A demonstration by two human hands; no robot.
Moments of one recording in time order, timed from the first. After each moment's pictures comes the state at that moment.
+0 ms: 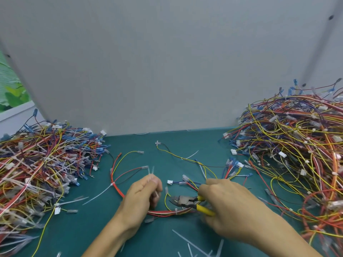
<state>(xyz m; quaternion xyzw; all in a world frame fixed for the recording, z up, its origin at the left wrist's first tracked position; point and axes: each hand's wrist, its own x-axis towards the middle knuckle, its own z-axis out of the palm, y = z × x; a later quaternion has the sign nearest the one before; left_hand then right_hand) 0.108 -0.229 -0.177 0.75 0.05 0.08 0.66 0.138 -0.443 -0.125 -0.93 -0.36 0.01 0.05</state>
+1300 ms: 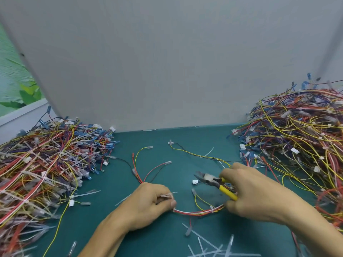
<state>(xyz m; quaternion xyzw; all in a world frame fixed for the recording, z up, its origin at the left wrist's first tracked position) 0.100 -0.204 -0.169 0.94 -0.11 -0.01 0.32 0.155 -0.462 -0.115 -0.95 -0.29 0.06 0.11</state>
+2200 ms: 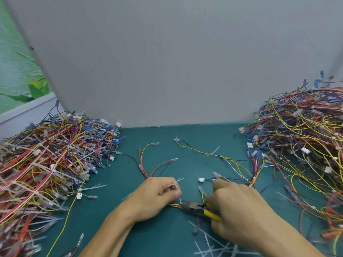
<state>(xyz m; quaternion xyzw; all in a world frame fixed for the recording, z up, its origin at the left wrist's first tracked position) 0.099 -0.207 -0.161 0.92 -0.07 -0.04 0.38 0.118 -0.421 -0.133 -0.94 -0.34 0.03 -0.02</state>
